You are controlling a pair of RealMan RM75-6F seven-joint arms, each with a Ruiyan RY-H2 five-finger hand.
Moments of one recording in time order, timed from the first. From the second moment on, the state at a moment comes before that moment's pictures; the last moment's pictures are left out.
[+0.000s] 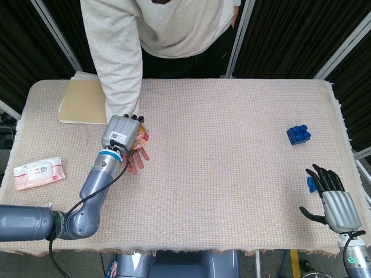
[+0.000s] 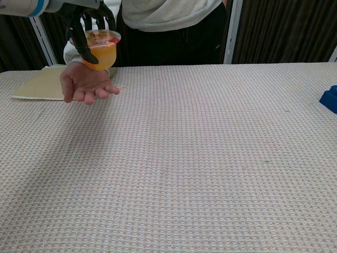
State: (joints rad) left arm -1.26 -1.19 -0.20 -1.96 0.20 1.22 0.92; right arm 0.11 -1.11 0.03 -1.61 -1.53 1.43 0.08
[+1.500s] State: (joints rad) left arm -0.61 -1.26 0.10 -1.73 0.93 1.18 0.67; right arm 0.11 -1.12 0.04 -1.62 -1.53 1.43 0.05
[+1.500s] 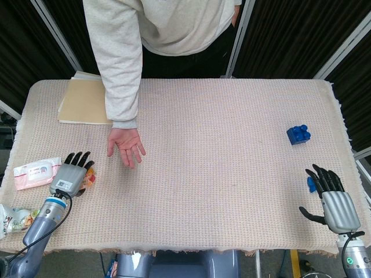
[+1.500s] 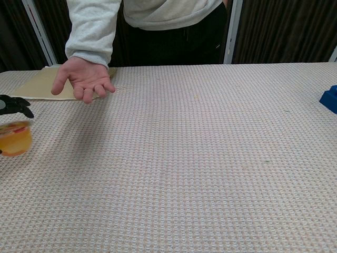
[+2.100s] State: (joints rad) left arm -0.40 -1.15 0.13 -1.76 1.24 1.53 0.45; right arm 0.11 -1.13 0.04 -1.62 -1.53 1.43 0.05
